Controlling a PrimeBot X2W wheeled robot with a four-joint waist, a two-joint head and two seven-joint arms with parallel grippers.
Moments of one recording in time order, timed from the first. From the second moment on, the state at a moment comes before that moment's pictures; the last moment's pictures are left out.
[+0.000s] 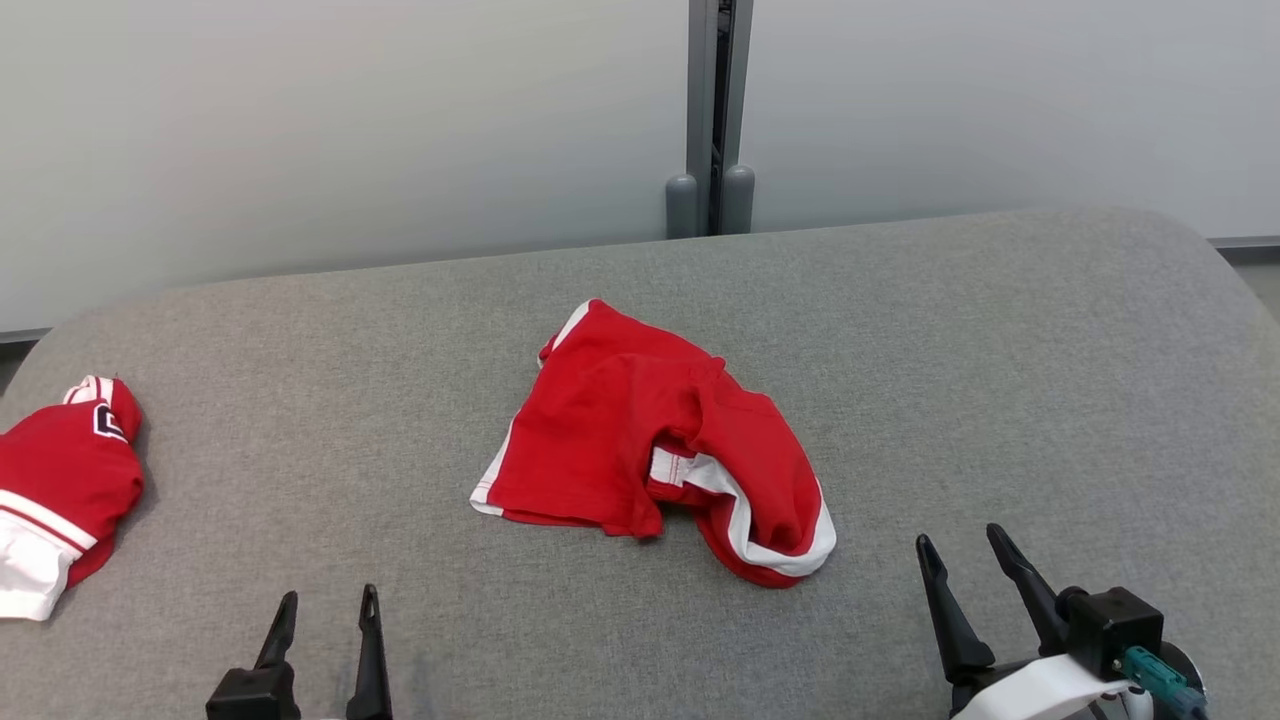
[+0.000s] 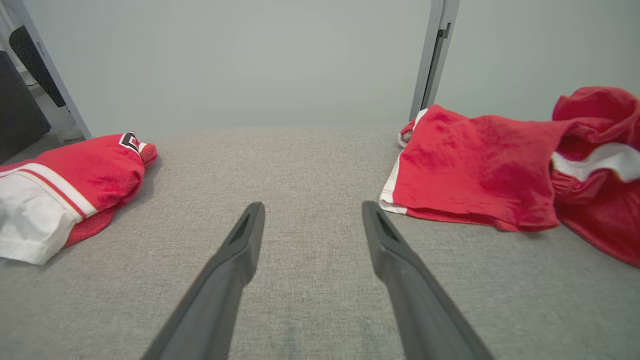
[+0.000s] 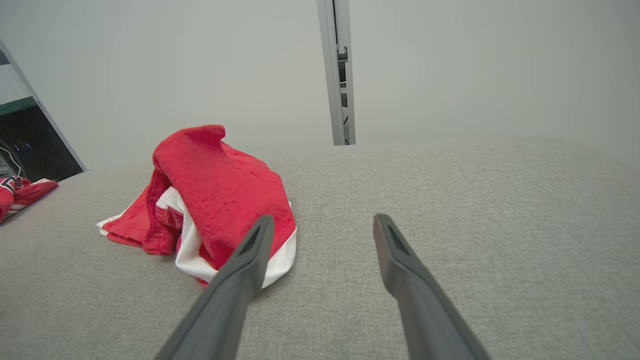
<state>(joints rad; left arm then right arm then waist) 0.06 0.08 -0.09 0.33 -0.18 0.12 -0.26 -0.06 -0.05 0.14 0.38 0.21 0.13 -0.26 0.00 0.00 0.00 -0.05</state>
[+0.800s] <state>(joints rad) 0.10 0.05 -0.18 0.28 -0.18 -0.01 -0.26 -0.03 -0.05 0.14 0.38 0.18 0.13 -0.26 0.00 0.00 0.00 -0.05</state>
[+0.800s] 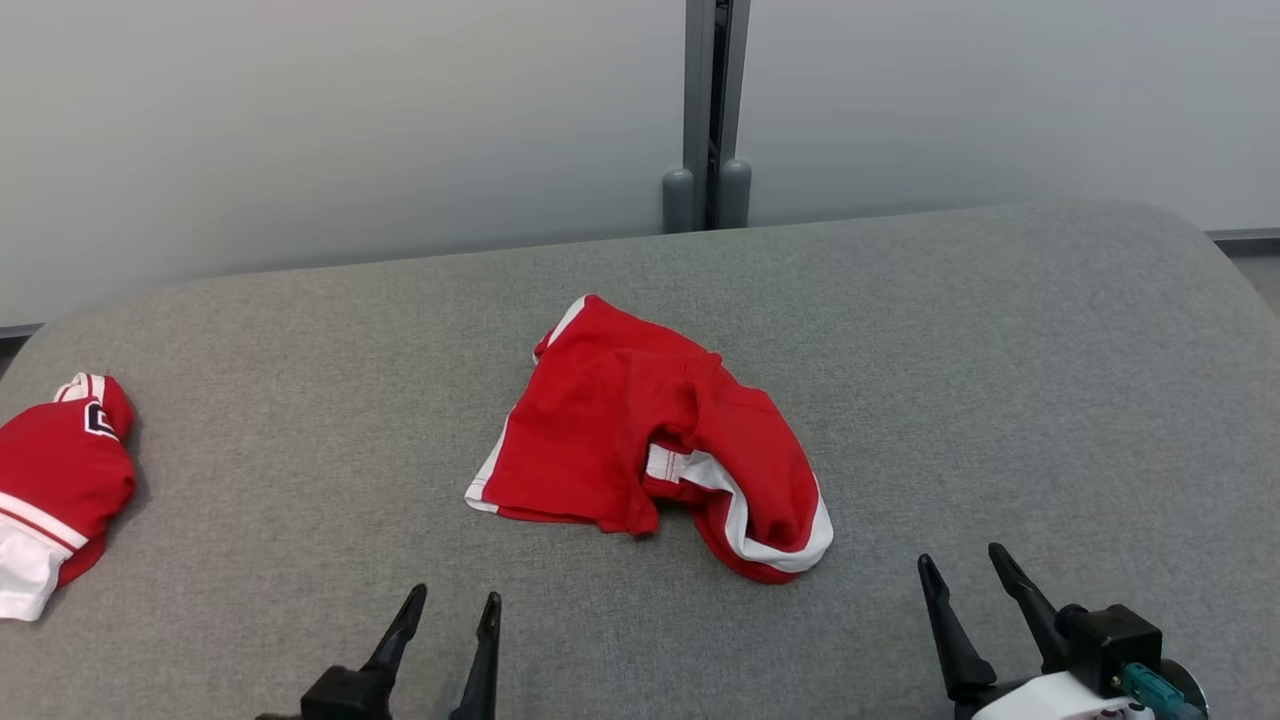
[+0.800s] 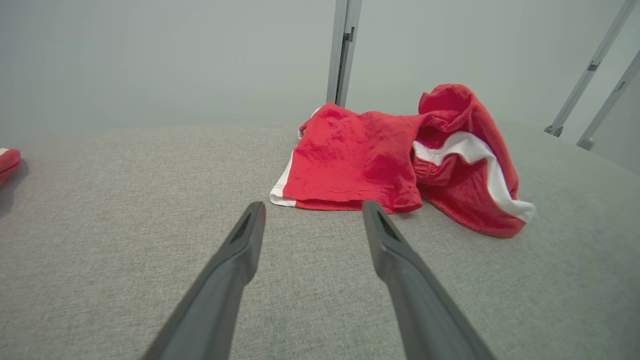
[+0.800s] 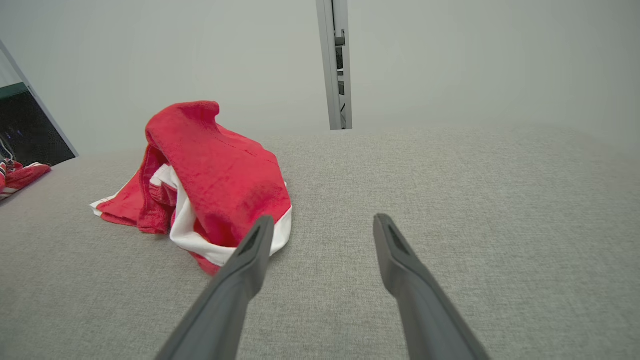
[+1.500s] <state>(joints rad) -0.32 0.05 -0.52 0.48 -0.35 -0.03 -0.26 -0.13 -0.05 0.15 0.38 0.20 0.13 -0.26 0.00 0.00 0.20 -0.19</state>
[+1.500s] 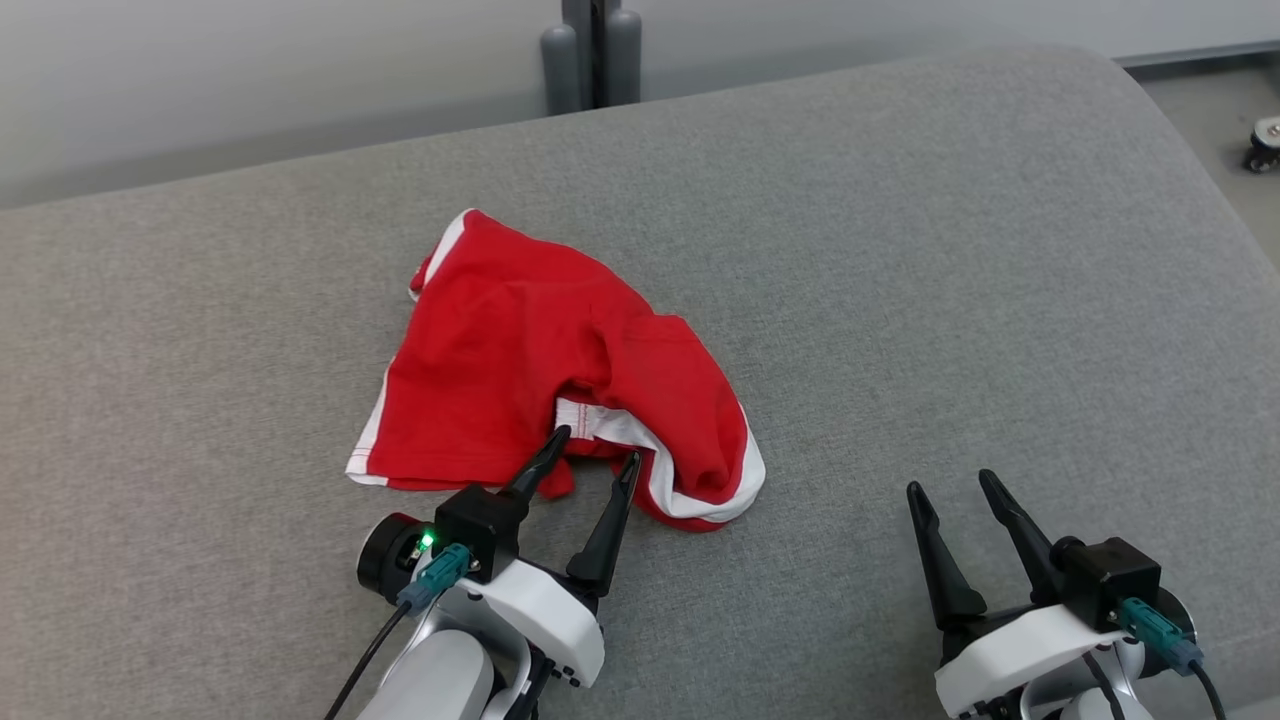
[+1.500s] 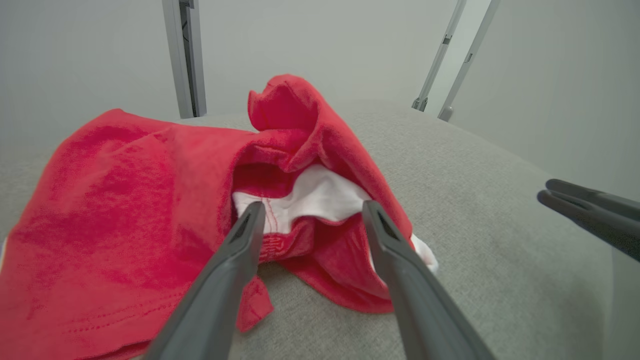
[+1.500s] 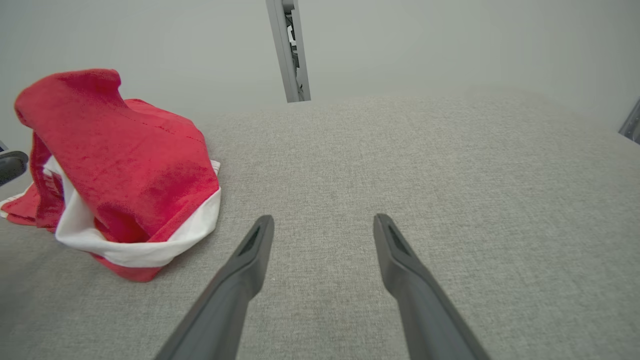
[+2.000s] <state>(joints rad) -0.36 0.05 -0.46 0.54 -0.35 0.00 -0.26 -0.15 -0.05 0.15 0.38 0.21 0.13 -0.26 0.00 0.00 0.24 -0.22</state>
